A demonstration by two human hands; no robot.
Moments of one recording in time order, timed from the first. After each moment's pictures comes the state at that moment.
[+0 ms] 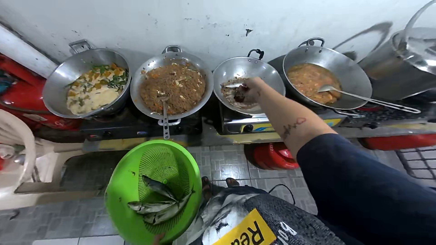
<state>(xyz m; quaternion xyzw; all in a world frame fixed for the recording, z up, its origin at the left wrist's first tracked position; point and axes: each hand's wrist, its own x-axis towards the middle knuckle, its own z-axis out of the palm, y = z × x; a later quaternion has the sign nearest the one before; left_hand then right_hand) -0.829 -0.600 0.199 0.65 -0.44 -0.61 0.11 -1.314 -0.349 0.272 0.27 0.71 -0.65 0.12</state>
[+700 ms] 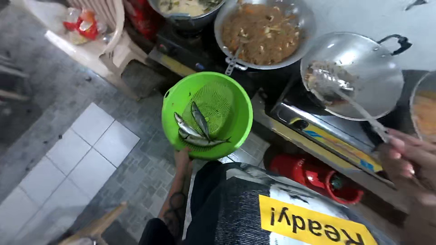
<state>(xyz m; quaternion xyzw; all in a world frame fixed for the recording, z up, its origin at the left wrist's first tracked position) -0.817 -0.554 0.165 0.64 -0.33 -0.66 0.21 -1.081 -0.200 0.327 -0.04 0.71 -0.65 0.29</state>
